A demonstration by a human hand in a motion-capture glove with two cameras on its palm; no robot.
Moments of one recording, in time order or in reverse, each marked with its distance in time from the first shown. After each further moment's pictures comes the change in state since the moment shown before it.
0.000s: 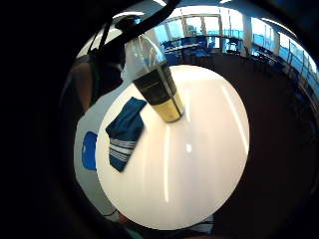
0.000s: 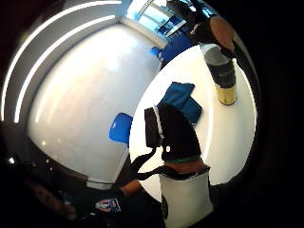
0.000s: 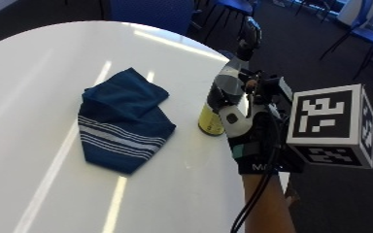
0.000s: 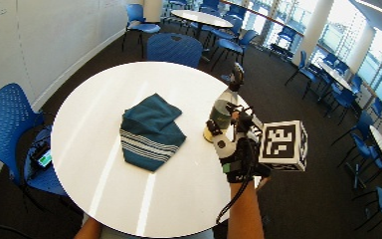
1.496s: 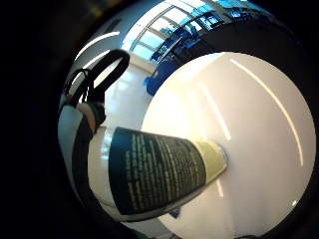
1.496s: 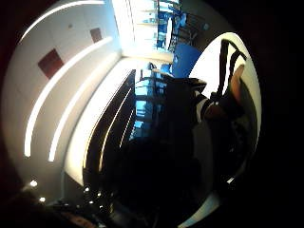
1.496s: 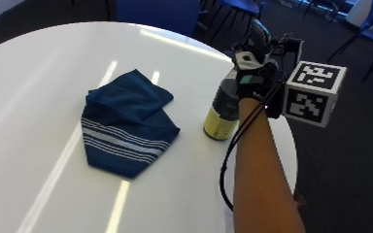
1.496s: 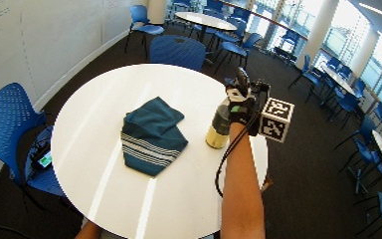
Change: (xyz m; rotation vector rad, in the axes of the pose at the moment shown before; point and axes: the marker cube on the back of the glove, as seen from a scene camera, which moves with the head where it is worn) arm 0.038 -0.129 0.055 0.120 -0.414 0.393
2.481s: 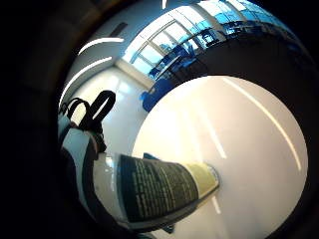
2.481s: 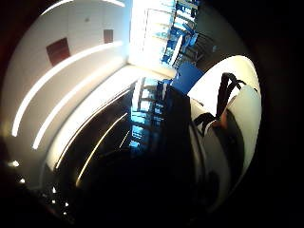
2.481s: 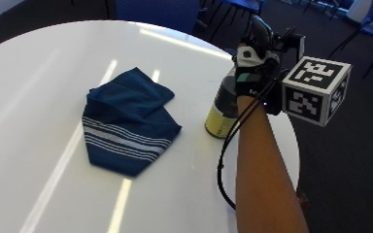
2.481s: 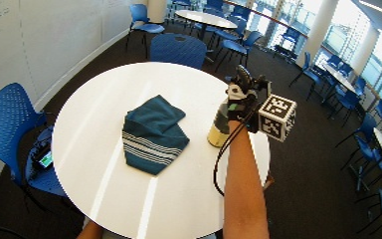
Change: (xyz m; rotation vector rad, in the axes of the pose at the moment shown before) arm -0.007 -0.010 -0.005 0.158 0.067 -0.105
